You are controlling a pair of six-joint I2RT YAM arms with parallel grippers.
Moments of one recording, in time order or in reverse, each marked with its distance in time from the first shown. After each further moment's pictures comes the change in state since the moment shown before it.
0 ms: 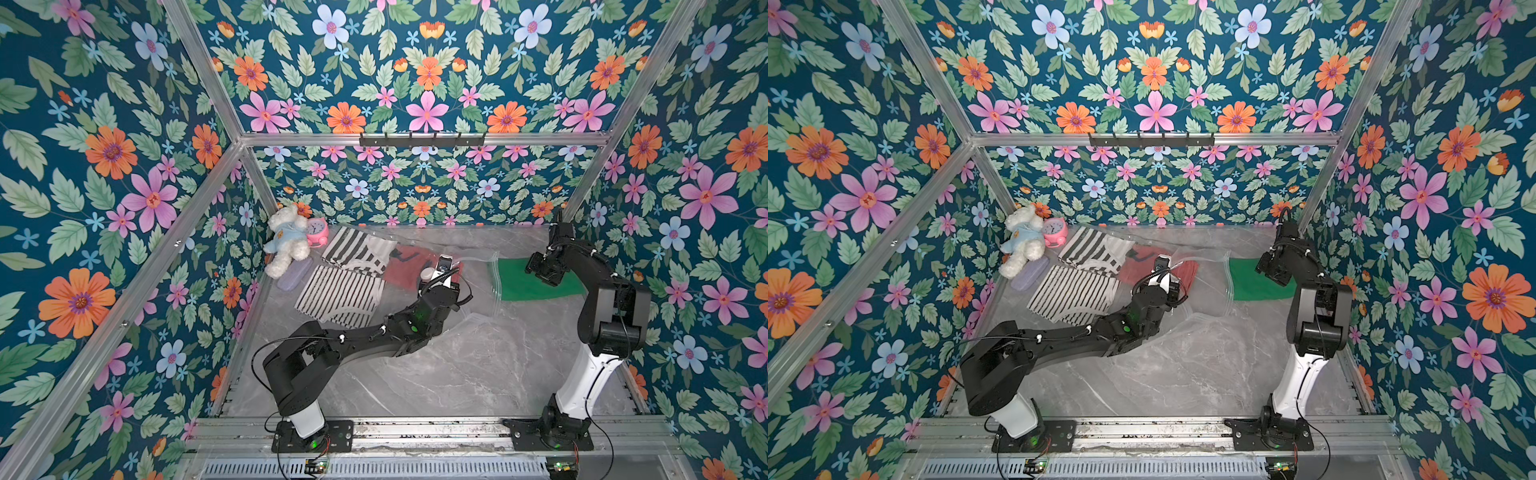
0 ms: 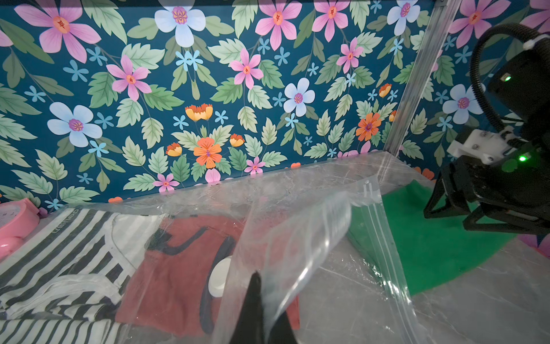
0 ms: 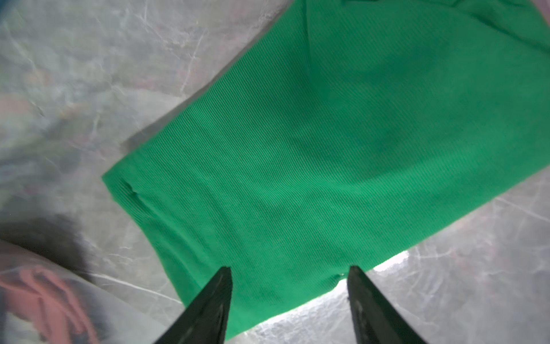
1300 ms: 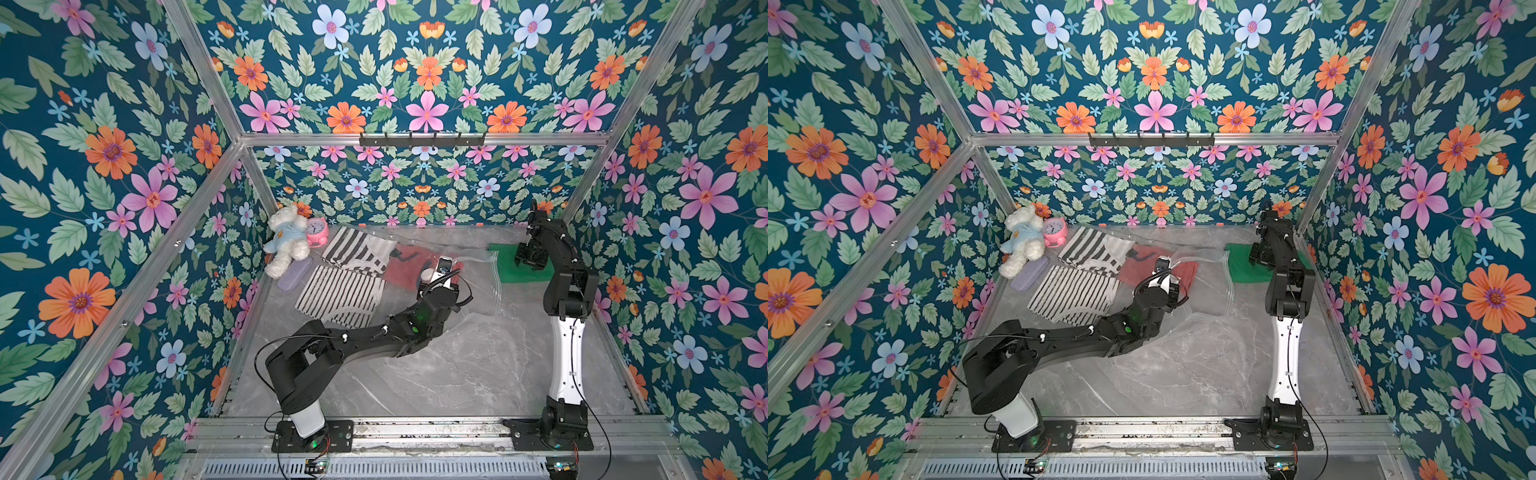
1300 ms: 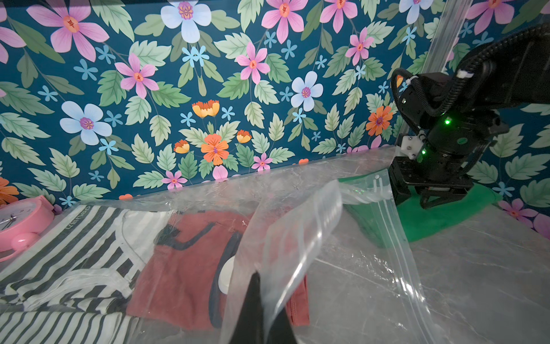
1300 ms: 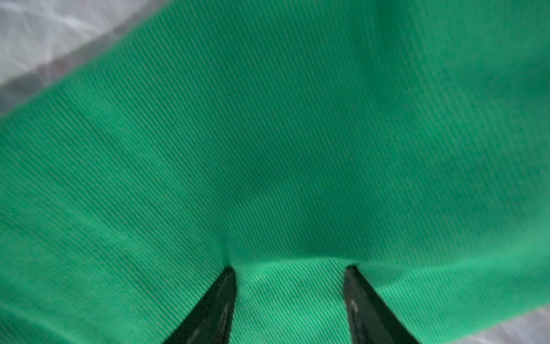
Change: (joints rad) left arm -0.001 0.005 -0.018 0.006 -0.039 0.013; right arm 0.046 0.684 0.936 -0.402 0.111 -0.082
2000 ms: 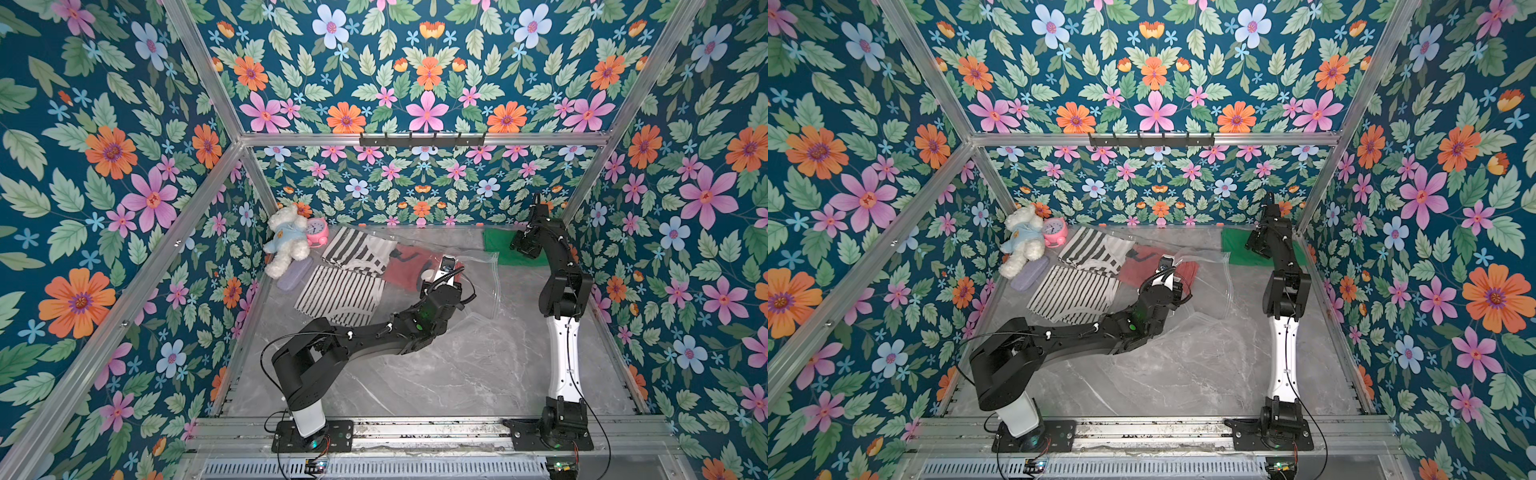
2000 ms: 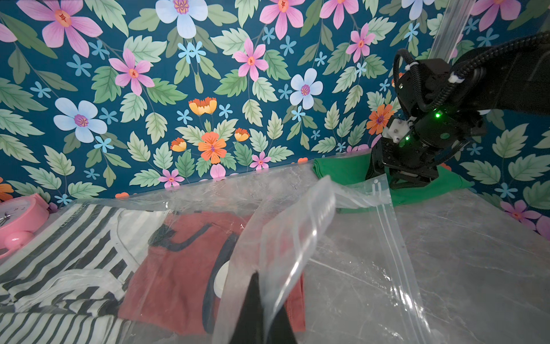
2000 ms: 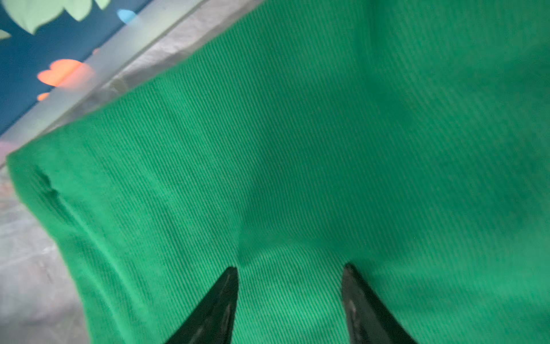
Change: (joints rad) left arm -0.001 0.045 0.056 -0.029 -0.001 -0.014; right arm -0.001 0.090 0.155 0.154 -0.157 0.089
